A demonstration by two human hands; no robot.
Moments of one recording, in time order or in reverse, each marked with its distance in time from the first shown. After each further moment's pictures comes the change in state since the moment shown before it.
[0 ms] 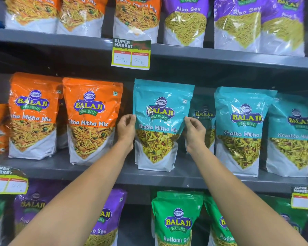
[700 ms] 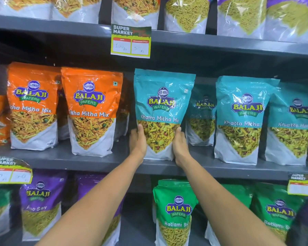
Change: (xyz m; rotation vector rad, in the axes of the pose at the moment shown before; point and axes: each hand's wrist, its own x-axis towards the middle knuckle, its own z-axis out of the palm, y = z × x) left_hand -0.062 -0.046 -0.002 0.325 -0.031 -0.087; right_hand -0.046 0.062 -0.004 -0.407 -0.088 0.181
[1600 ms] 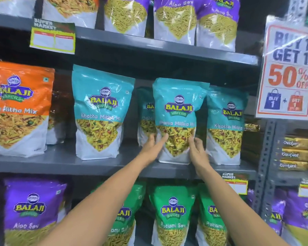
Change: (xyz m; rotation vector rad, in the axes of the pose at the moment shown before) left_hand -0.107 0.033 0.199 0.226 -0.546 -0.007; right_hand 0.035 0.009 -0.267 -0.294 0.071 -0.093
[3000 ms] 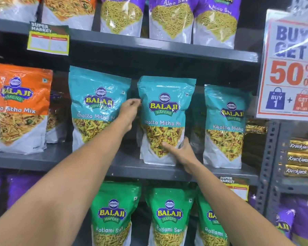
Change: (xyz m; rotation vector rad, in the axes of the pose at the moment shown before) left_hand 0.053 0.074 -0.067 -0.339 0.376 0.099; right_hand 0.017 -0.003 0.013 0.132 -0.276 -0.022
